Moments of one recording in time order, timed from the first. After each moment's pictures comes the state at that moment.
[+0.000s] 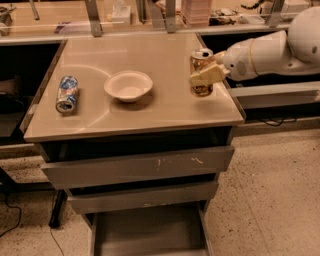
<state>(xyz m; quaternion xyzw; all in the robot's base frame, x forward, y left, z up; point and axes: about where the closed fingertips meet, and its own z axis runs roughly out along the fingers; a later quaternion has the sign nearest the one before) 0.665 -0.121 0.910 -0.44 0.74 0.24 0.45</state>
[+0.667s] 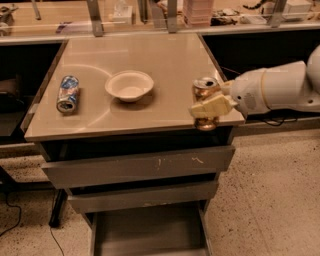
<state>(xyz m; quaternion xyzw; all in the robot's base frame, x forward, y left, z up) 0.557 -0.124 0.891 -0.39 0.78 0.23 0.43</state>
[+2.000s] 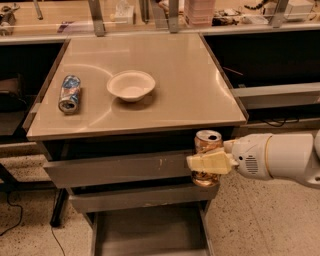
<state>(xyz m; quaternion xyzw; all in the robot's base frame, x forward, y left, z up) 0.451 -0.118 0.817 -0.26 0.84 0.28 0.38</state>
